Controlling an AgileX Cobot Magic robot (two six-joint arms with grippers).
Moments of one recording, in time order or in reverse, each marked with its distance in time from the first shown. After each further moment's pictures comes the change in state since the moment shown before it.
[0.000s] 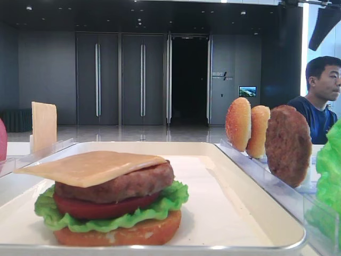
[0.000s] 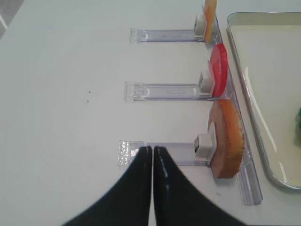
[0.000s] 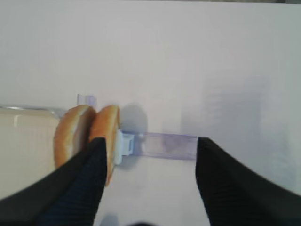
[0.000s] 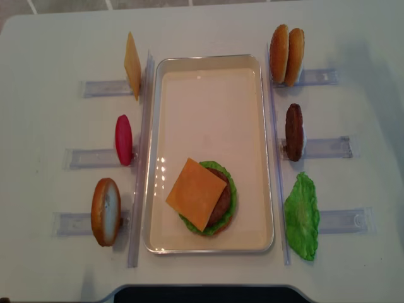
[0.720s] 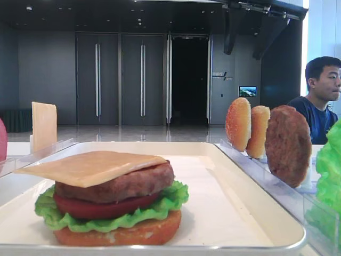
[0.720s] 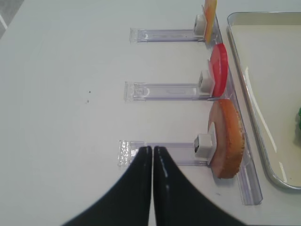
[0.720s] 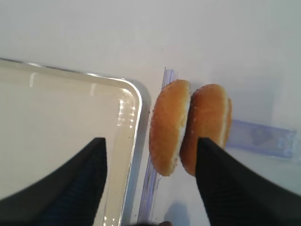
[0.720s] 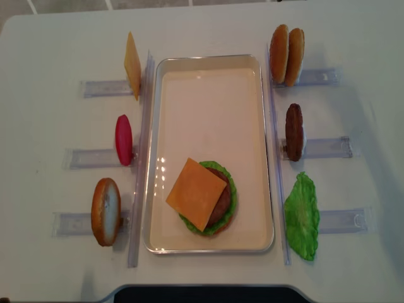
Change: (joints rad) left arm 0.000 0.000 0.000 0.000 0.000 0.000; right arm 0.207 0.052 -0.001 0.005 0.001 0.091
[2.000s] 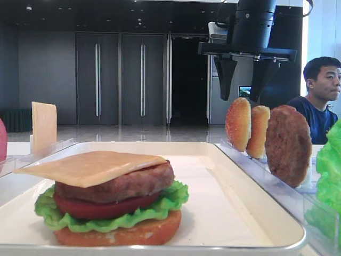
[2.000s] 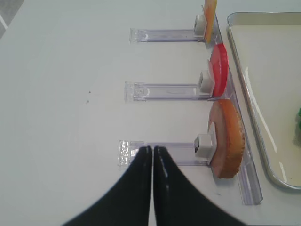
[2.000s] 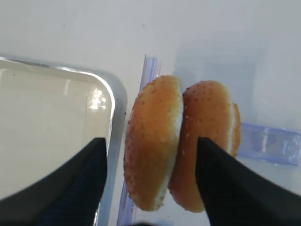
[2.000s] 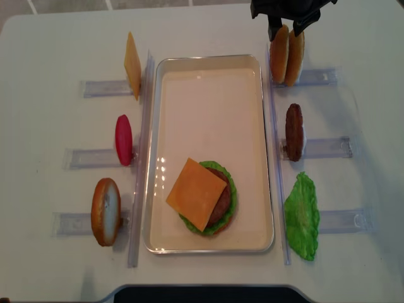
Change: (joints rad) left arm 0.000 0.000 0.000 0.000 0.000 0.000; right arm 0.024 0.136 0.000 -0.084 -0.021 0.033
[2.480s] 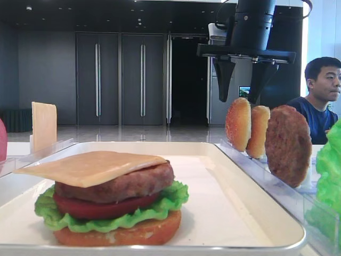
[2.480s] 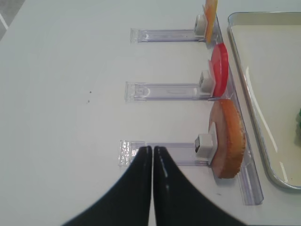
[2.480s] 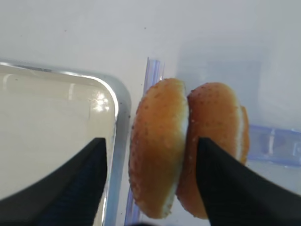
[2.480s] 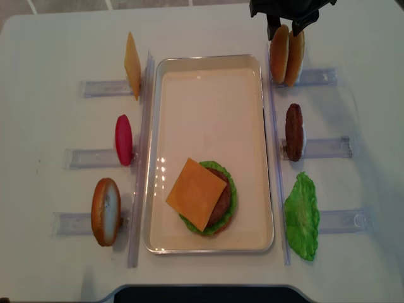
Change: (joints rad) left arm 0.000 0.000 0.000 0.003 0.000 0.000; right arm -0.001 0.010 0.000 0.012 -0.013 0.018
